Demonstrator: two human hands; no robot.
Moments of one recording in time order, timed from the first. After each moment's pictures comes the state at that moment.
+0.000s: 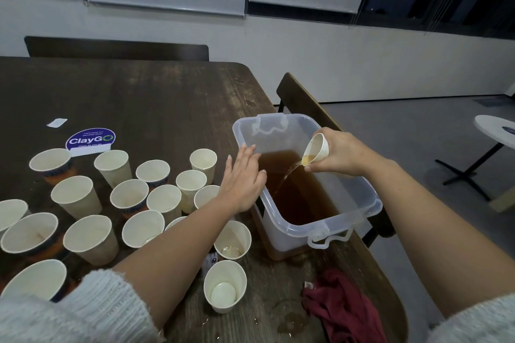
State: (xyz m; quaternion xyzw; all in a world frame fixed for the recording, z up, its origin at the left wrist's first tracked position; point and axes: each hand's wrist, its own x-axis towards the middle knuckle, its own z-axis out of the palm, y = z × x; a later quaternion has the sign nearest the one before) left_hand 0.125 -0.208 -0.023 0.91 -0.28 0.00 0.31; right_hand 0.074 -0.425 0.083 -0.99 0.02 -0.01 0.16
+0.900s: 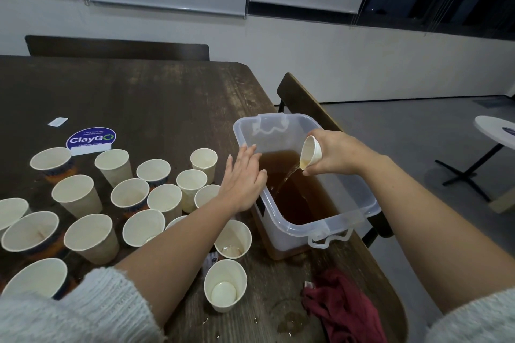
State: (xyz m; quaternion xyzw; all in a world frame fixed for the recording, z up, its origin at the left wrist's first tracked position) left_hand 0.125 -0.208 -0.024 0.91 -0.27 -0.01 0.32; right_hand 0.078 -0.415 0.084 -1.00 -0.01 0.01 0.07
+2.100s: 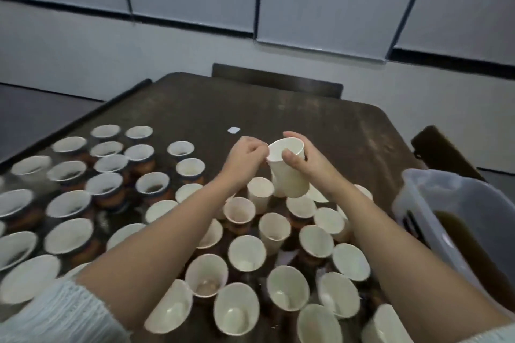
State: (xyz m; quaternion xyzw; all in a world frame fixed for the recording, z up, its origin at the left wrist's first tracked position) left_hand 0.103 0.114 0.082 0.80 -0.02 0.10 0.59; right_hand 0.125 -0.048 0.087 -0.85 -0.19 0.07 0.48
